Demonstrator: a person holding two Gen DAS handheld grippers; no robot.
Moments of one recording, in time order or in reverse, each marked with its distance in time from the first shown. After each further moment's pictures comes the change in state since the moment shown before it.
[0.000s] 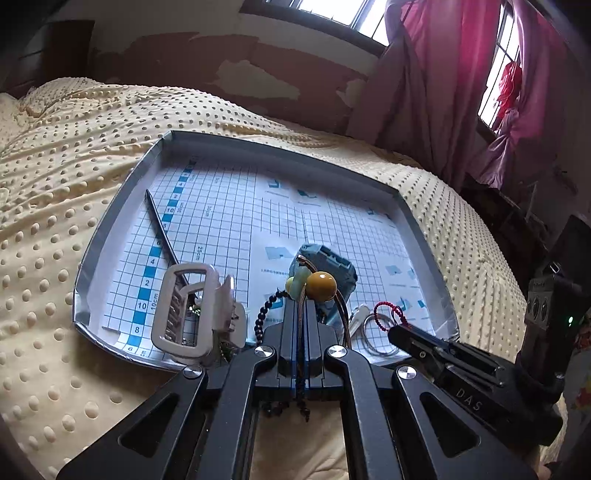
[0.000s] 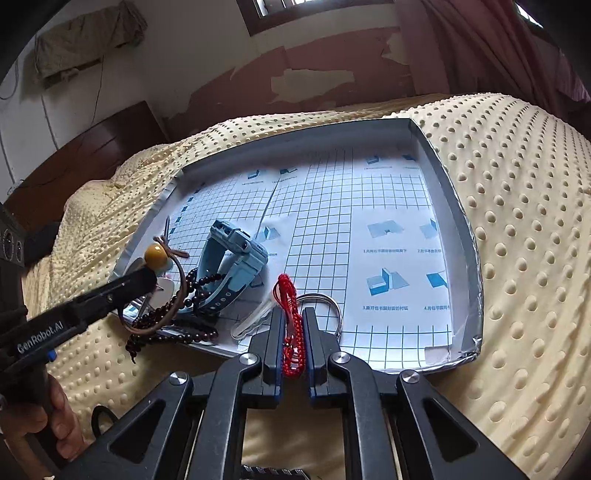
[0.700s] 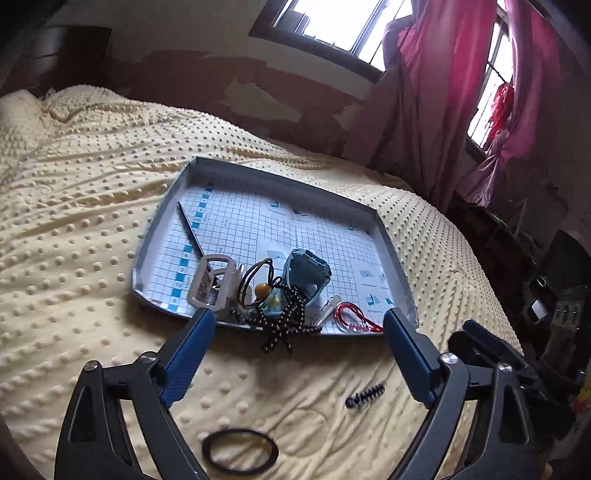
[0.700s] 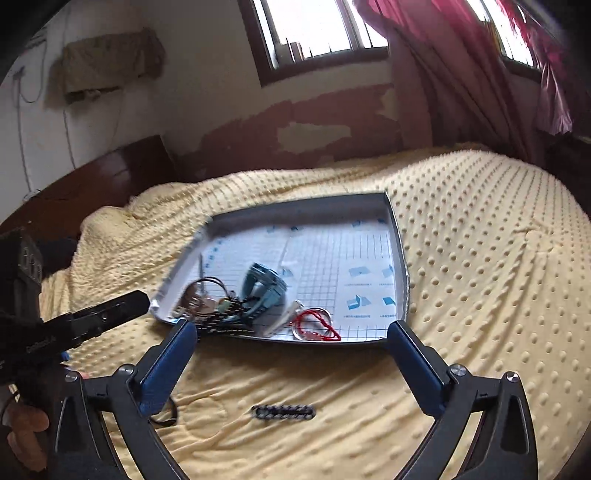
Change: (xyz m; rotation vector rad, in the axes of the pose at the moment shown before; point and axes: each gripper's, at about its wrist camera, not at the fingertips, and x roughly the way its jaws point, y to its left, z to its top) left arm -0.096 -0.015 -0.014 -0.029 -0.087 -0.004; right arm -0.119 0.028 -0.021 -0.052 -0.195 -0.023
